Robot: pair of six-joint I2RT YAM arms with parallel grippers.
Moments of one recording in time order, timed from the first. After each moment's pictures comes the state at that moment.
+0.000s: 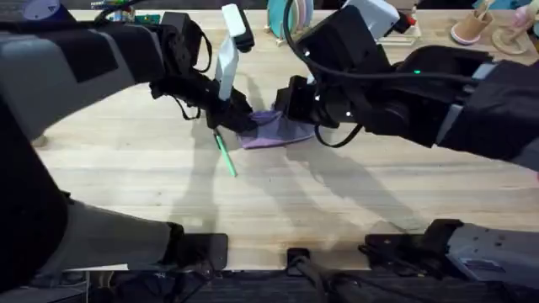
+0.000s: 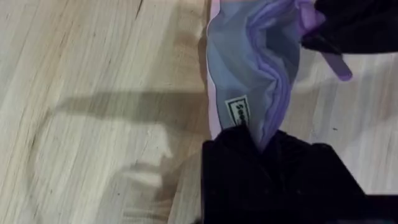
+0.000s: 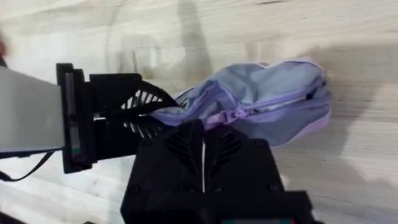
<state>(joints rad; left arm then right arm) -0.11 1.61 1.00 -0.80 0.69 1.06 0.79 1.41 1.01 -0.50 0.09 0.88</state>
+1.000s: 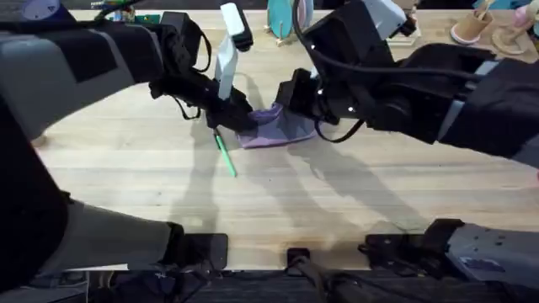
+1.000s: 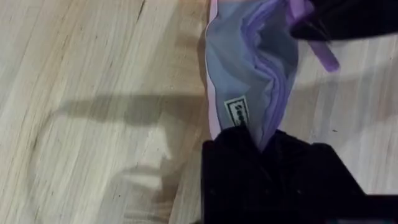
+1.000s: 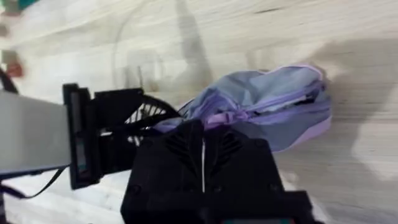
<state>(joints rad) -0.11 1.61 1.00 -0.79 0.70 1.06 0.76 1.41 1.01 -0.47 0.09 0.93</state>
